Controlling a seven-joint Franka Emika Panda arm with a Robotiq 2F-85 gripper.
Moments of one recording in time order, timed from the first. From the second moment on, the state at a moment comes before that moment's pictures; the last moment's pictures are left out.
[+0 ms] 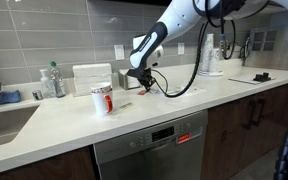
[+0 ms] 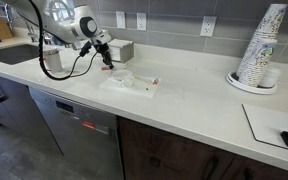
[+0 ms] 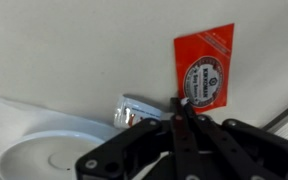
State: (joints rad) arm 0.21 0.79 -0.11 -1.34 -0.23 2.36 1.31
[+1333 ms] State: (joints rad) arm 0.11 0.64 -0.15 -1.48 -0.13 2.36 1.34
